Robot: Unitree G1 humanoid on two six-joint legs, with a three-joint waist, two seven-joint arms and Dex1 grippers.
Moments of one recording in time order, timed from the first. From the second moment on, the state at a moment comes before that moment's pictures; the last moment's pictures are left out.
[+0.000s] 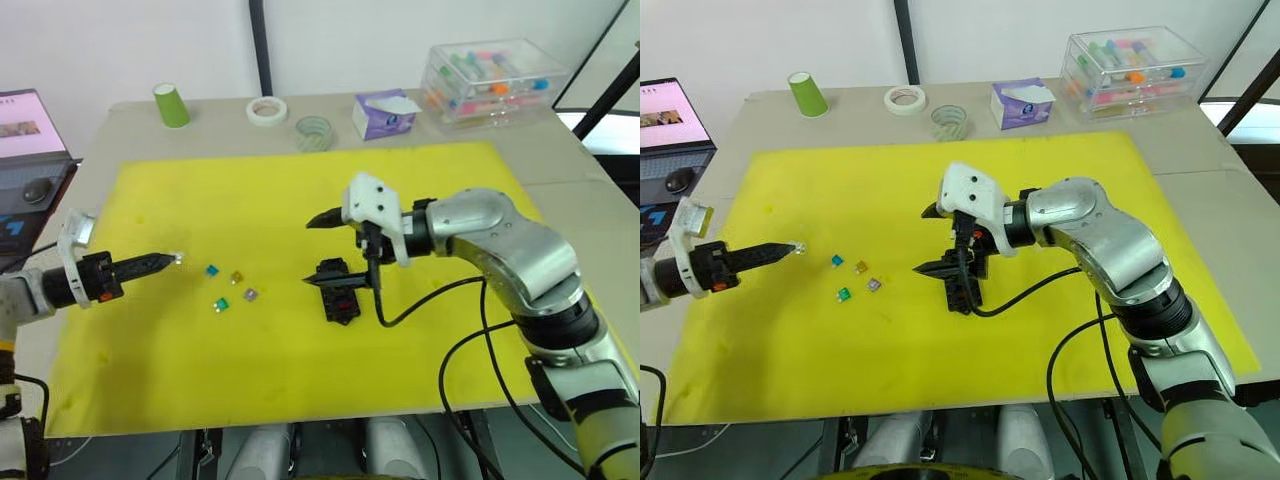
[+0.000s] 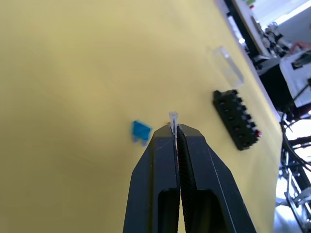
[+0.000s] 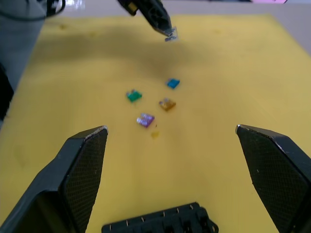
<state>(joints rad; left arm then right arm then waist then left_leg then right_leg) -0.37 0.88 0.40 0.17 -0.72 1.08 -1.24 -0.81 -0.61 0.22 -0.39 0.49 0.89 0.98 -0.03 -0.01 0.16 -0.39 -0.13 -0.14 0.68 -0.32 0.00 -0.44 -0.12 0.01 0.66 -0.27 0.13</state>
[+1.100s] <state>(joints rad) -0.51 0.62 0.11 -0.41 -0.88 0.86 -0.99 -0.86 -0.69 -0.01 -0.42 0.96 1.28 0.86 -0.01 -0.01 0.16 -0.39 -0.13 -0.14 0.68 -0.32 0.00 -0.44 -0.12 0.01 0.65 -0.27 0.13</state>
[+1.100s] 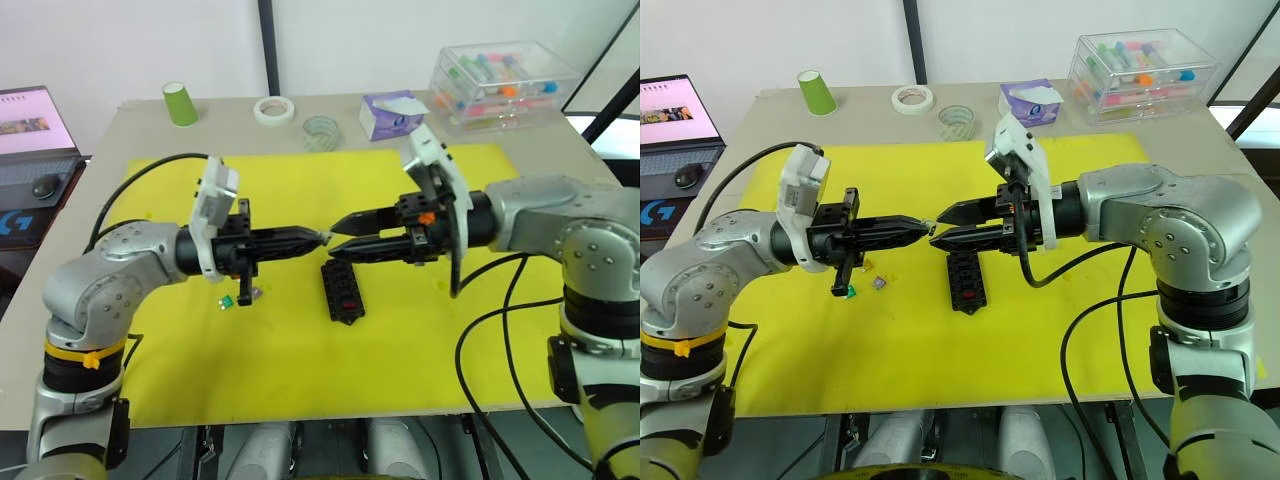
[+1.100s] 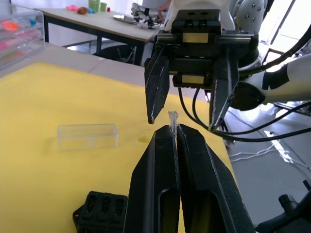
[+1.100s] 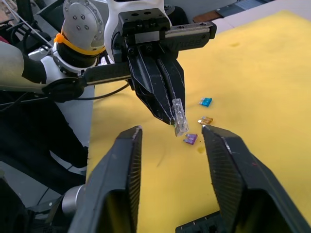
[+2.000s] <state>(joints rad) -0.49 0.63 0.08 -0.41 -0.88 0.83 -1.00 -0.86 -0.69 0.03 -0.42 0.97 1.28 0.83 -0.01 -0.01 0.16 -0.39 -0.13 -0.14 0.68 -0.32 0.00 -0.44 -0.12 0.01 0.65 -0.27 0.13</state>
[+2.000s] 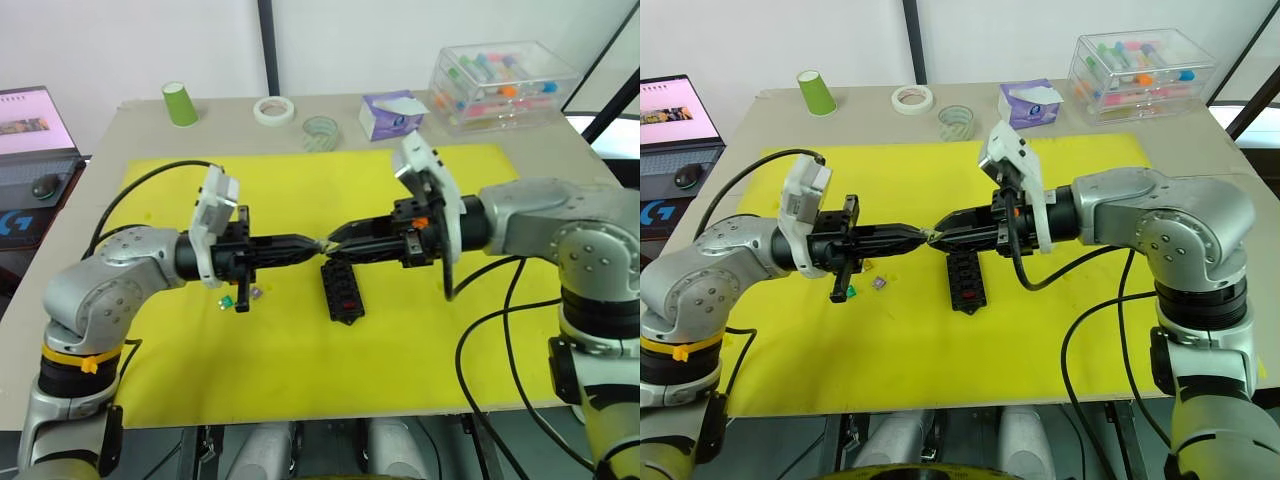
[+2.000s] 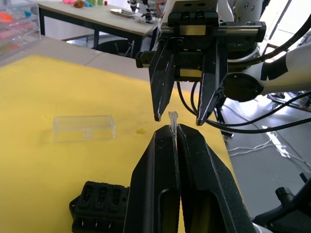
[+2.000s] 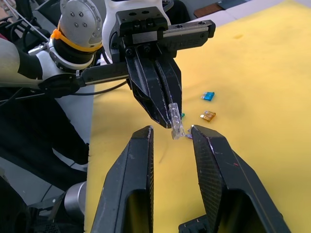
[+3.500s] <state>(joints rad) -0.48 0.67 0.06 -0.42 -0.88 0.81 -1.01 -0.86 -0.69 0.04 -0.42 0.98 1.27 0.82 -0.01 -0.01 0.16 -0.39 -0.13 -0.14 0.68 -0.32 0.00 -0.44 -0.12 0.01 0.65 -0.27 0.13</state>
